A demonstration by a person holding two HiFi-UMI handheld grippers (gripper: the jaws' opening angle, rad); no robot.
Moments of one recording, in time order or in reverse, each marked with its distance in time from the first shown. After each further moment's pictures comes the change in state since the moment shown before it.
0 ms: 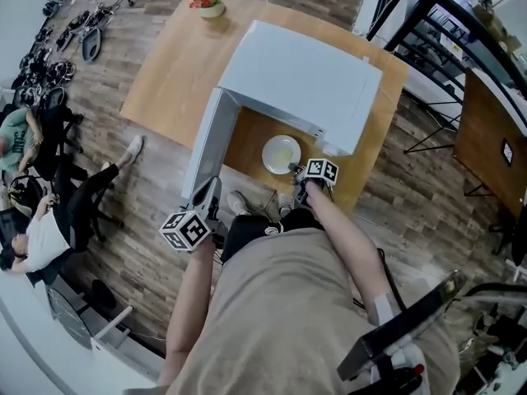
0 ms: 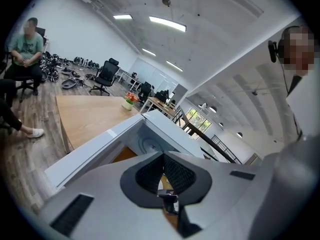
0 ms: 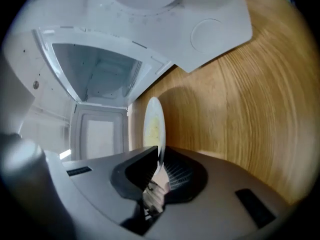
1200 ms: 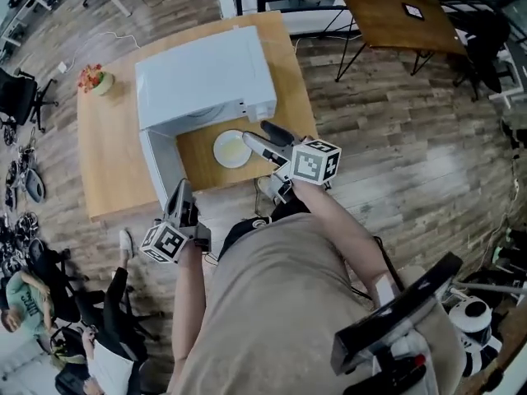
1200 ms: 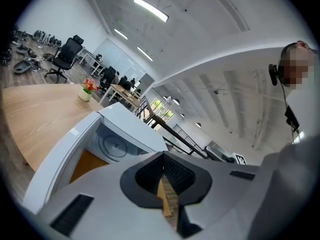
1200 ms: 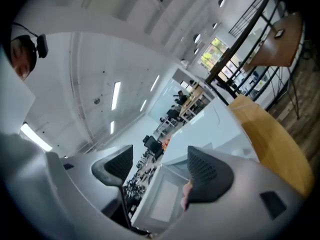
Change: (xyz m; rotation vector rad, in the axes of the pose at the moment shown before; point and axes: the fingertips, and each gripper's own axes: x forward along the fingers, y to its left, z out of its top) left arm 0.009 -0.057 0.029 0.104 0.146 -0.449; right arm -0.282 0.263 -0.005 -0.357 -0.828 0.268
